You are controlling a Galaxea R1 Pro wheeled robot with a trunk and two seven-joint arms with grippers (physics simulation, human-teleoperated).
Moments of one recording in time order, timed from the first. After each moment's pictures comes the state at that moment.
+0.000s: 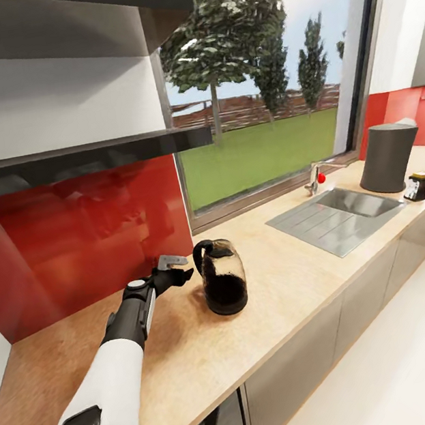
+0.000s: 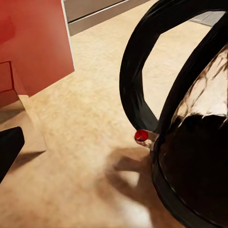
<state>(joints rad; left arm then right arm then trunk) -0.93 -0.15 0.29 -0.69 -0.49 0.29 -0.42 -0.40 0.02 0.41 -0.03 -0.25 0.00 -0.03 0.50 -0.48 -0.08</state>
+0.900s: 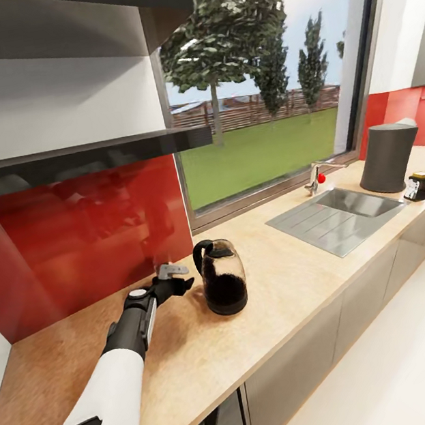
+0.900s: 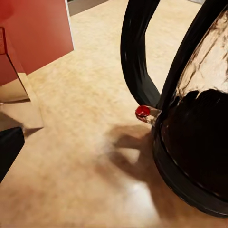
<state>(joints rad) -0.88 -0.15 0.29 -0.69 -0.49 0.29 -0.41 -0.39 0.05 0.41 -0.03 -0.25 -0.01 -0.03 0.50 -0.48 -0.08</state>
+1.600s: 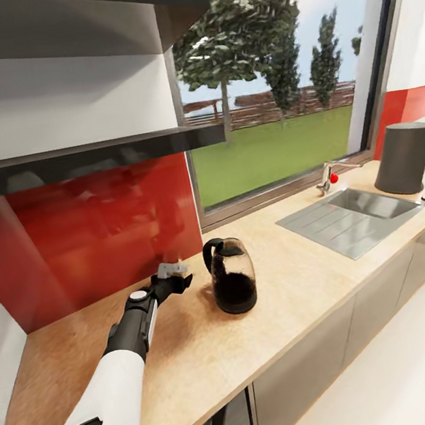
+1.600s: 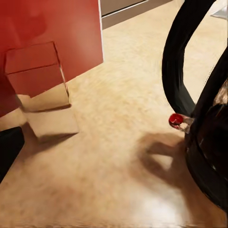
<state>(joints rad) -0.88 -0.15 0.30 -0.69 -0.49 0.20 -0.37 -0.40 -0.01 0.41 -0.03 -0.26 -0.01 -0.04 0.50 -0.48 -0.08</state>
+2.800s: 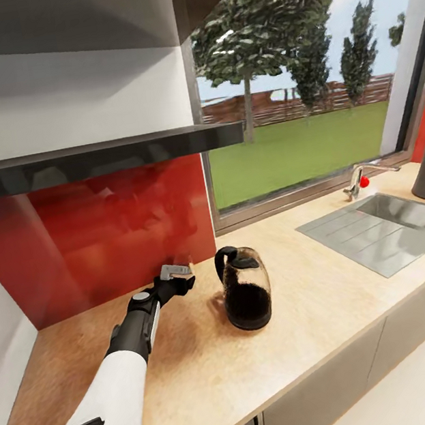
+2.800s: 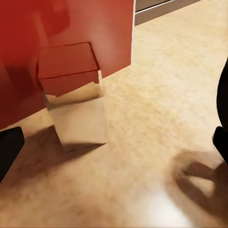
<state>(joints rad) -0.88 -0.16 0.29 -0.67 -0.49 0.20 -0.37 -0.40 -0.02 0.41 -0.03 -0.25 -0.01 -0.04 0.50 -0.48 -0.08</state>
